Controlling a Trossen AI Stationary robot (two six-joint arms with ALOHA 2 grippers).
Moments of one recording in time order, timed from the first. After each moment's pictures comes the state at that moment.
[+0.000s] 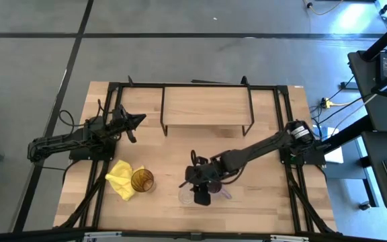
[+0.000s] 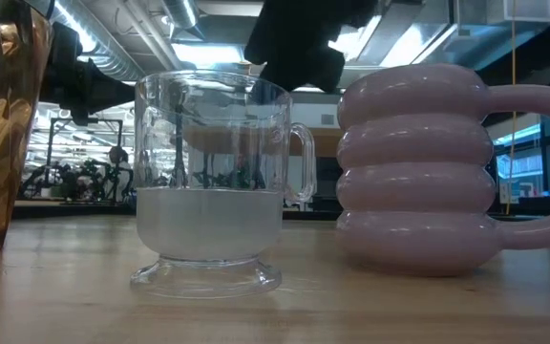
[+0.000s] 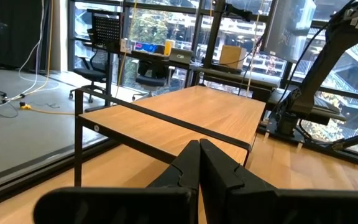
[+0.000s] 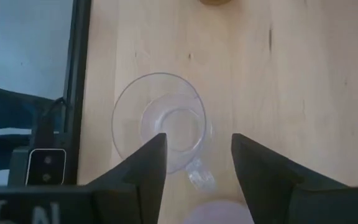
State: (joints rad) left arm 0.24 0.01 0.01 0.05 -0.25 -0.17; right arm 0.36 1.98 1.56 -0.52 -0.02 0.43
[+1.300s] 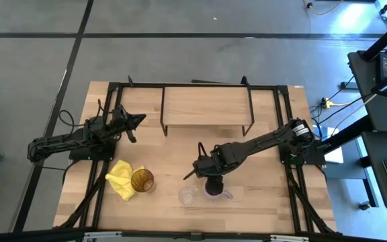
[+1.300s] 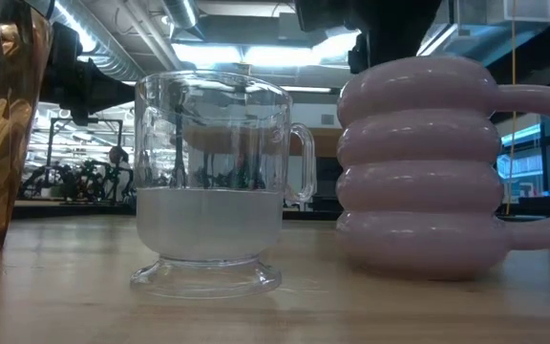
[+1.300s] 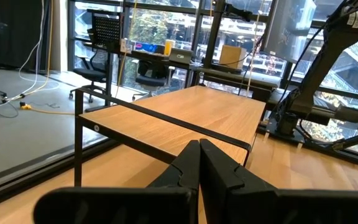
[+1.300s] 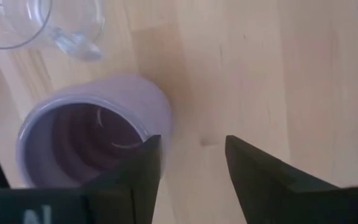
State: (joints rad) left arm 0.24 0.01 0.01 0.05 -0.25 -0.17; right arm 0.33 1.97 1.70 -1.14 0.01 0.52
